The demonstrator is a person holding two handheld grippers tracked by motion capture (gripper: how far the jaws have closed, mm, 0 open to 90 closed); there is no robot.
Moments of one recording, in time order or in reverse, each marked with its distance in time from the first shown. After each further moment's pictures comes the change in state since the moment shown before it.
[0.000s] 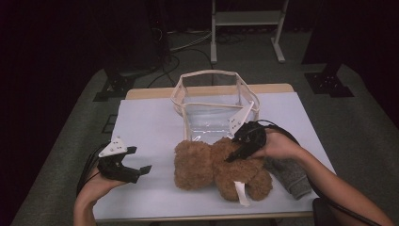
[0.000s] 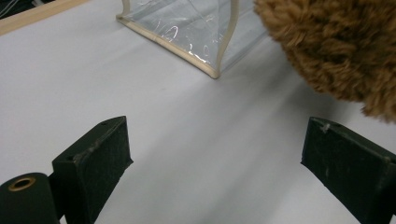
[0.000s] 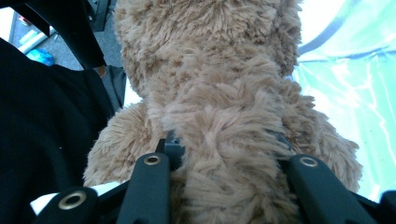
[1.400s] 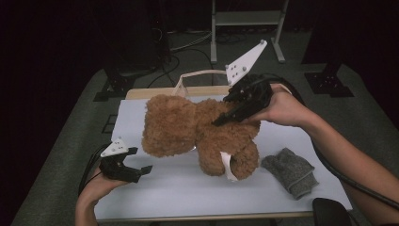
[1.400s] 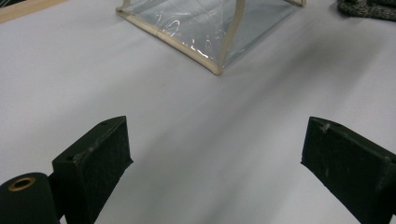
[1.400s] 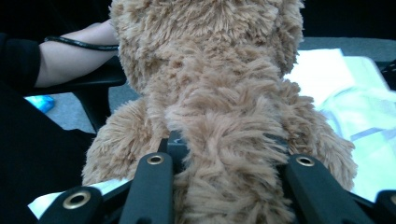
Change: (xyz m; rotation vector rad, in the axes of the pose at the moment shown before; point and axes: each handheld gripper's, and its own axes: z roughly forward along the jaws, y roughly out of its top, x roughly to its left) left arm 0.003 -0.006 0.008 0.003 -0.004 -0.020; right arm 0.024 0.104 -0.108 -0.182 -0.057 -0.085
